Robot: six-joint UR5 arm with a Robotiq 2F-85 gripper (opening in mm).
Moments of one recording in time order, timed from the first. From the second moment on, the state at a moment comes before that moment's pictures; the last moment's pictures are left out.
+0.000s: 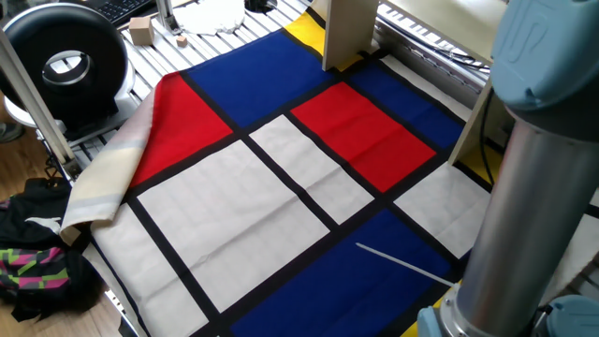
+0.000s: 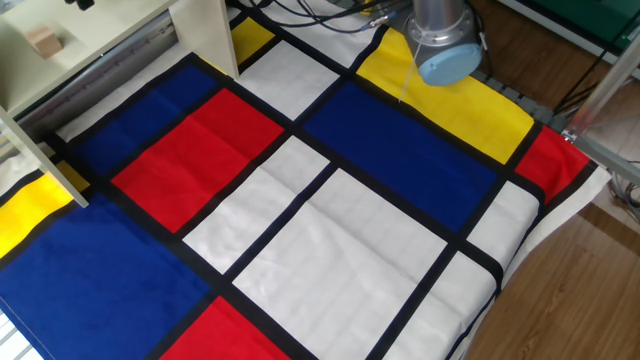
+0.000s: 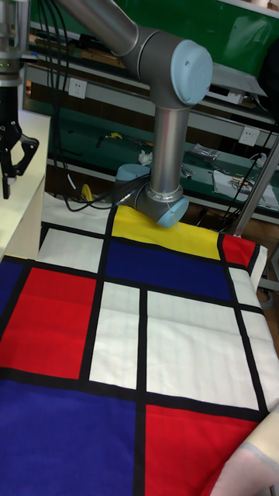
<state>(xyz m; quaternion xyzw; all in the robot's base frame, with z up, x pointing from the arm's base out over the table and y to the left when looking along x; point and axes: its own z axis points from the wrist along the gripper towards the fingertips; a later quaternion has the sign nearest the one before) 0.564 -0.255 0.301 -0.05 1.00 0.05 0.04</state>
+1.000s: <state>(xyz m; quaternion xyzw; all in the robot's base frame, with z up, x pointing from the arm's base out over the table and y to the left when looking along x) 0.578 -0.252 0.294 -0.09 0.99 0.05 0.03</state>
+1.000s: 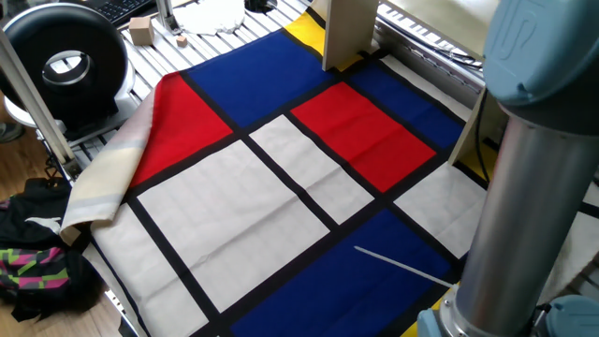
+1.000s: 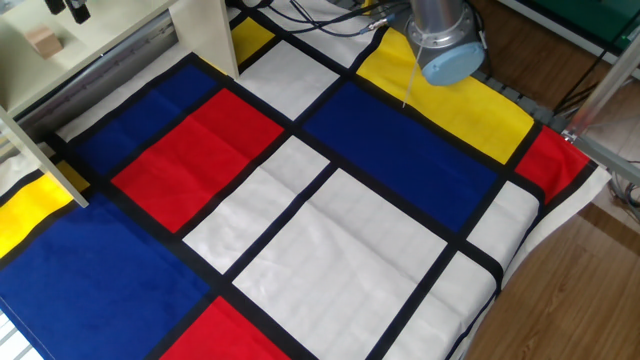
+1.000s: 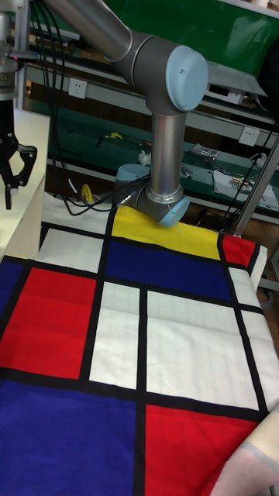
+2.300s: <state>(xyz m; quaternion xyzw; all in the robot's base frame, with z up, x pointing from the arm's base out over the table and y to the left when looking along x) 0.584 -0.241 0.287 -0.13 0.99 0.06 0.01</state>
